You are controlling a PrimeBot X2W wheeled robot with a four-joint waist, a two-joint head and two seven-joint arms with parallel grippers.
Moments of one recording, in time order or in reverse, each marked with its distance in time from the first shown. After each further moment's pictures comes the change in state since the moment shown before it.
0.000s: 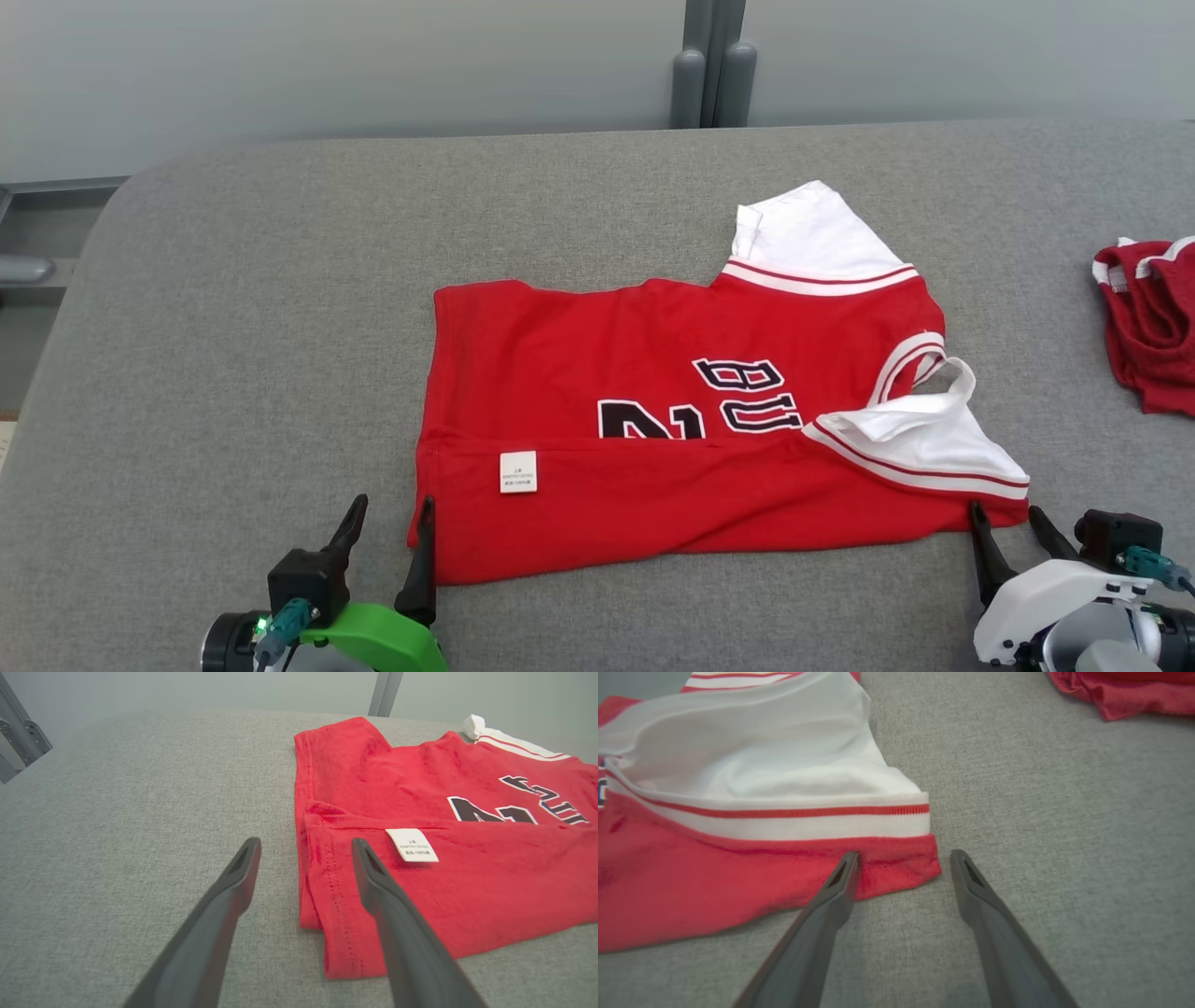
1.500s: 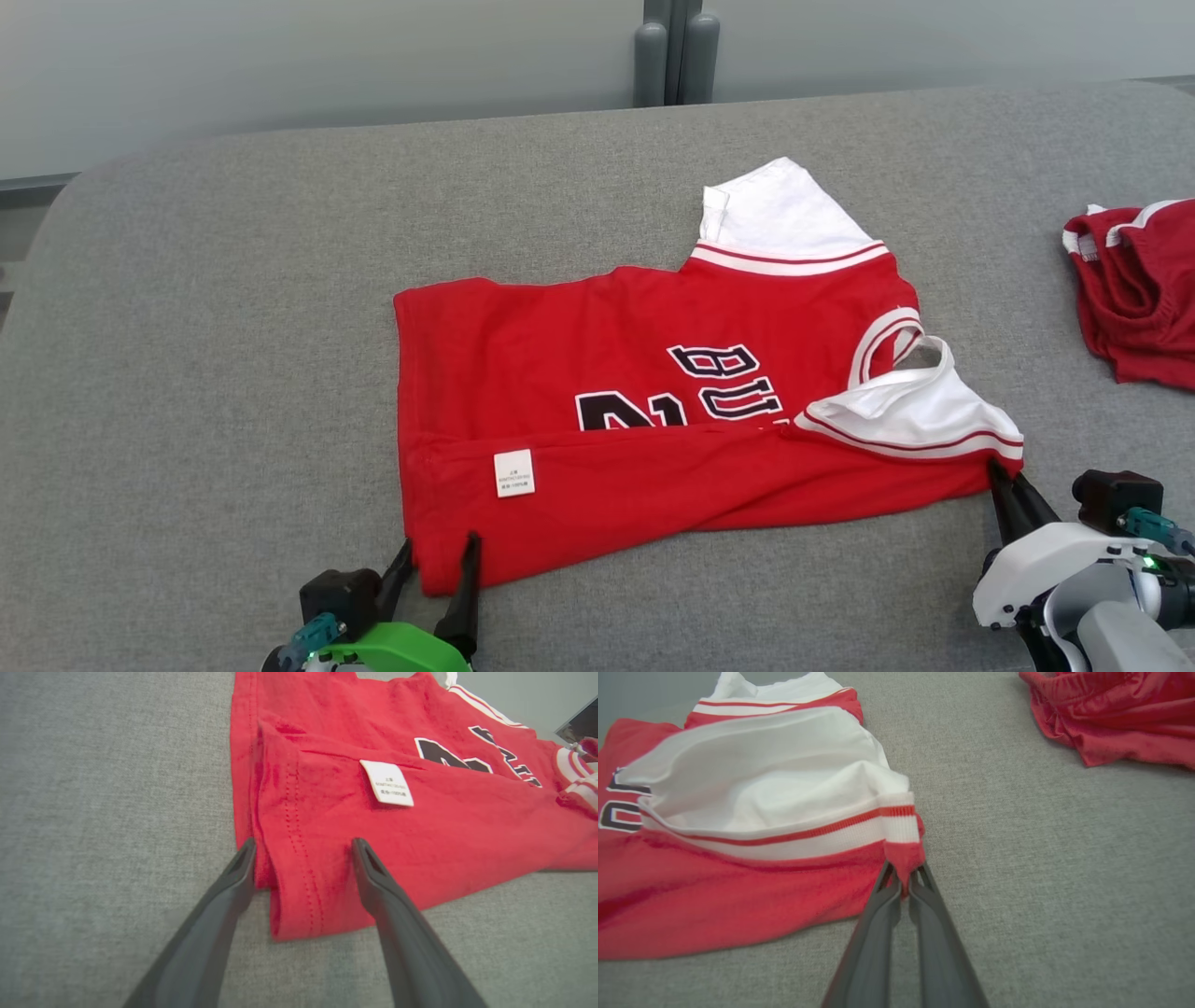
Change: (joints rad) left arm -0.023 0.000 -0.125 0.126 -0.219 -0.045 0.000; right arm -0.035 -0.034 0.054 -0.051 0.008 0.000 0.000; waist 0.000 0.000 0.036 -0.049
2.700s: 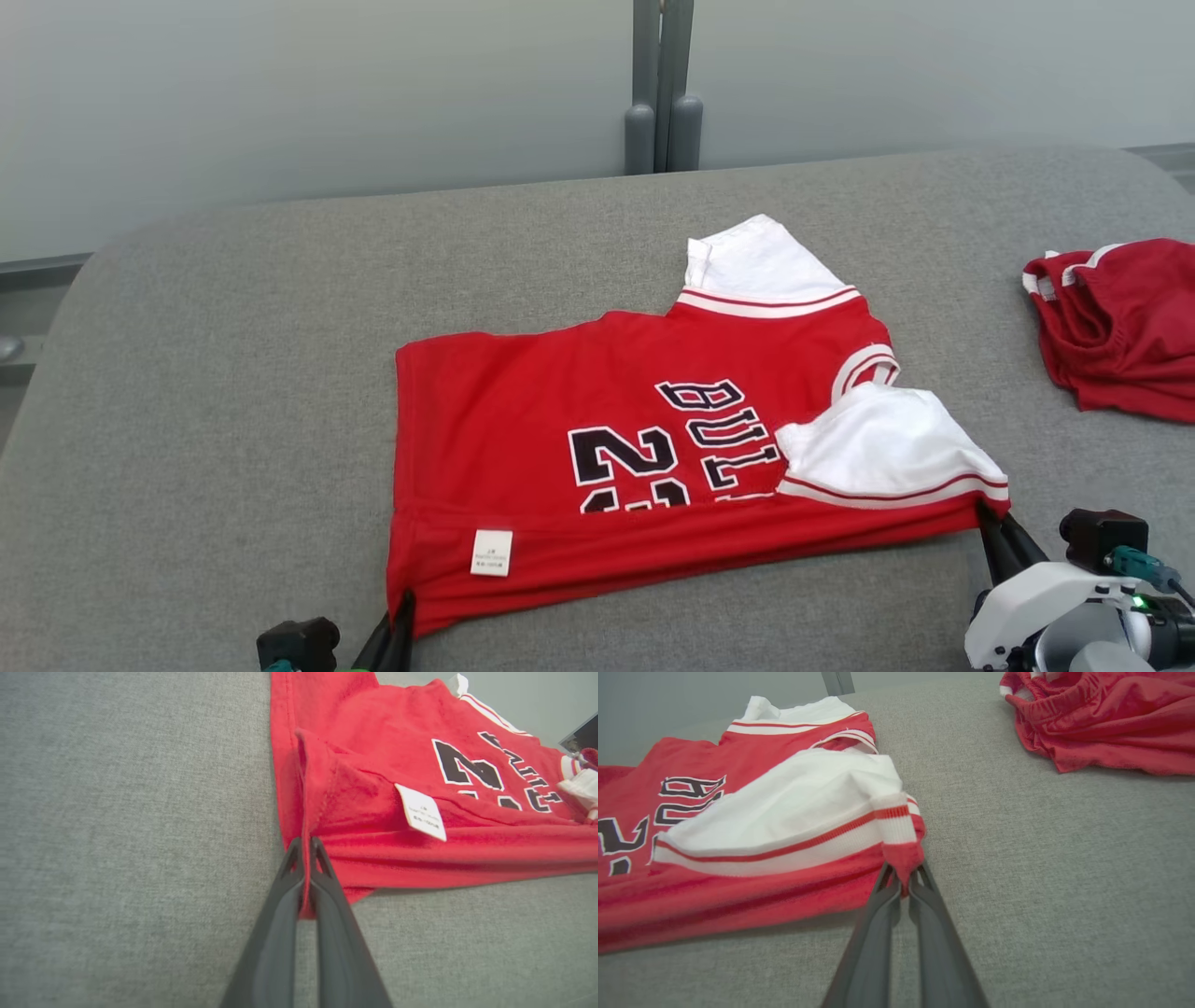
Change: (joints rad) left arm 0.042 0.055 -0.012 0.045 -0.109 -0.003 0.000; right arm 0.056 0.017 -0.007 -0.009 -0.016 0.000 0.000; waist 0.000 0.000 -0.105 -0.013
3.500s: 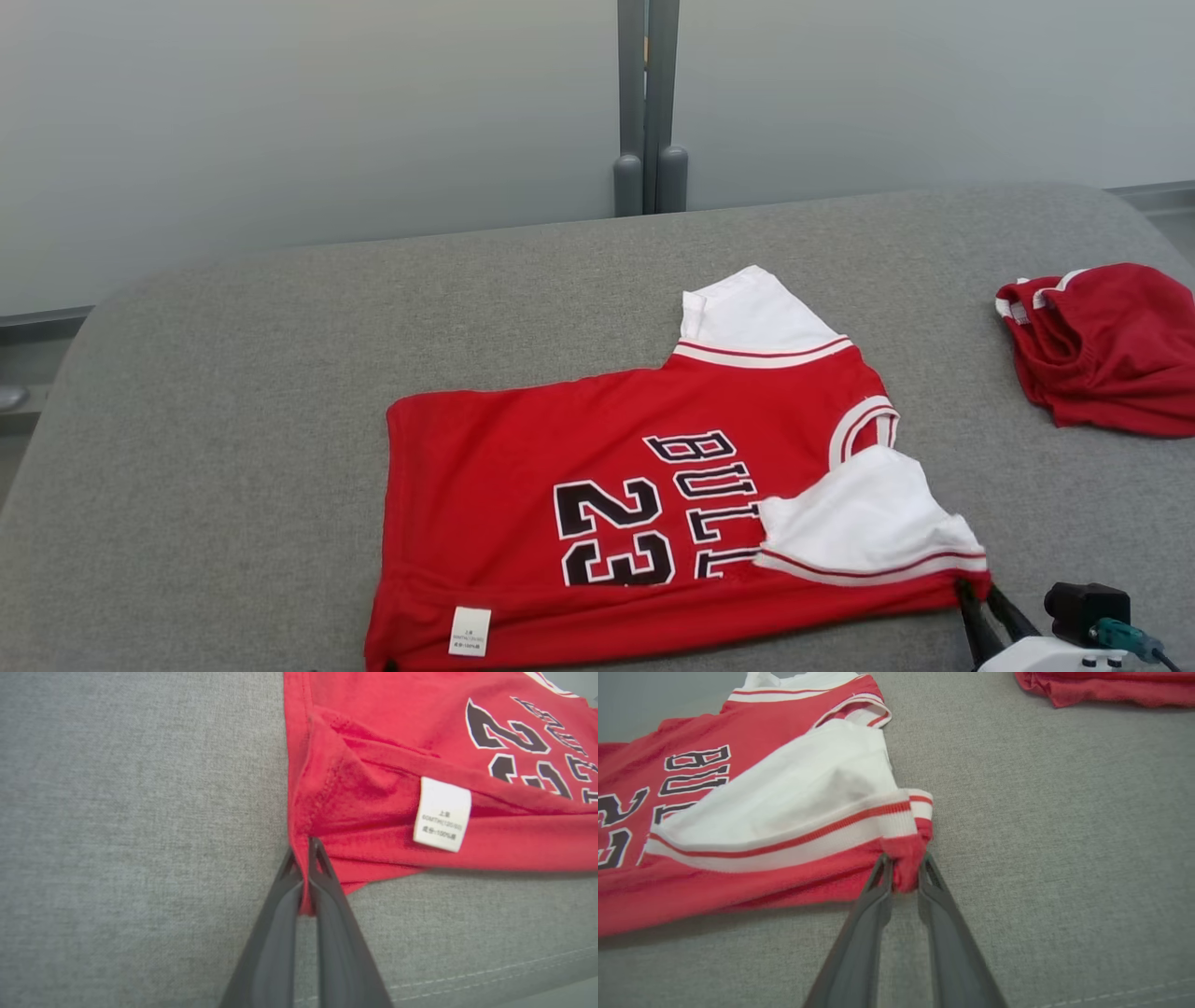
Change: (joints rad) left arm 0.040 0.043 -0.023 0.124 0.015 0.000 0.000; right arm 0.126 0.015 0.054 -0.013 0.032 0.000 0.000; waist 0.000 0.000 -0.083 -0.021
